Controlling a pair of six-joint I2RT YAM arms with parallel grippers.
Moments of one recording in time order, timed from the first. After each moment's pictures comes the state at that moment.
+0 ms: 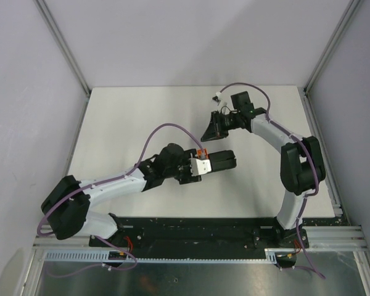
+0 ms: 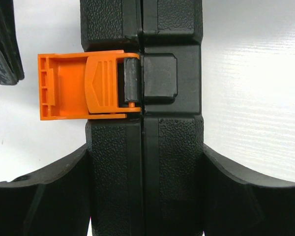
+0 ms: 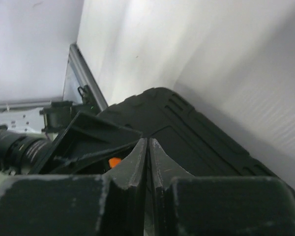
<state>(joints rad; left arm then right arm) -0.86 1.37 0.77 -0.03 0.15 0.63 0.36 1.85 1.41 -0.39 -0.87 0.35</state>
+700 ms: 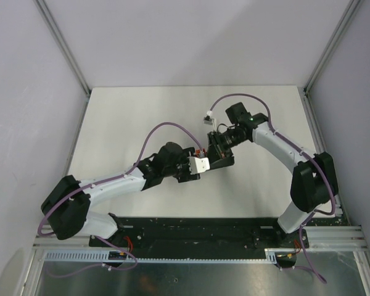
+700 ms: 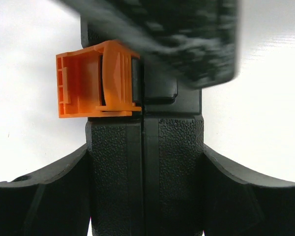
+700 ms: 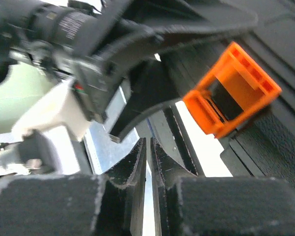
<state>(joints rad) -0.84 1.36 0.76 -0.02 0.14 0.65 0.47 1.65 1.36 -0.83 -1.03 0.02</state>
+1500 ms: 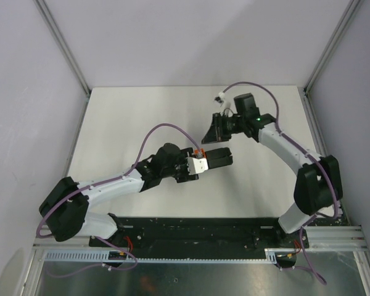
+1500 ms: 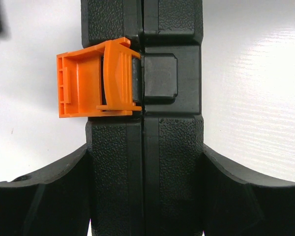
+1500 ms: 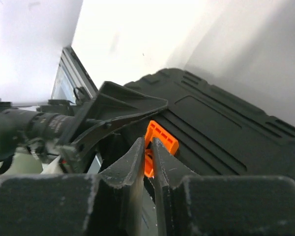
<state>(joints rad) -0.83 1.34 0.73 0.01 0.13 0.65 0.40 1.58 1.31 -0.42 -0.77 0.36</state>
